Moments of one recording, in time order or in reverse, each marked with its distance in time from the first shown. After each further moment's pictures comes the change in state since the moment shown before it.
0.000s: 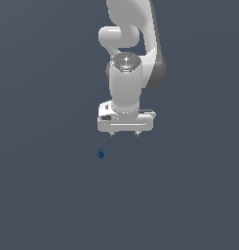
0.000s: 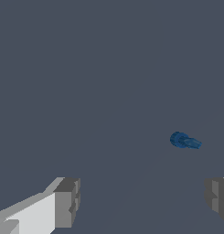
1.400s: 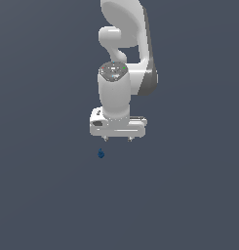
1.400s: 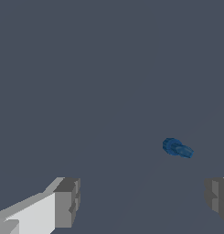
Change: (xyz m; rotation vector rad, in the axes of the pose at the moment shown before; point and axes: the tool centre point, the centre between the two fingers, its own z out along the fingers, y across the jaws) arm 0.012 0.027 0.017 0.013 0.016 0.064
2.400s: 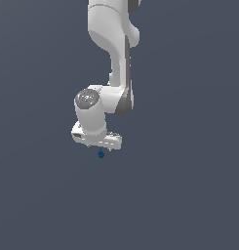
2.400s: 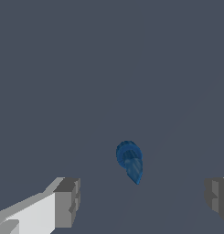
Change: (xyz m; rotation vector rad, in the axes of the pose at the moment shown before) arm -0.005 0.090 0.074 -0.042 -0.049 0.127
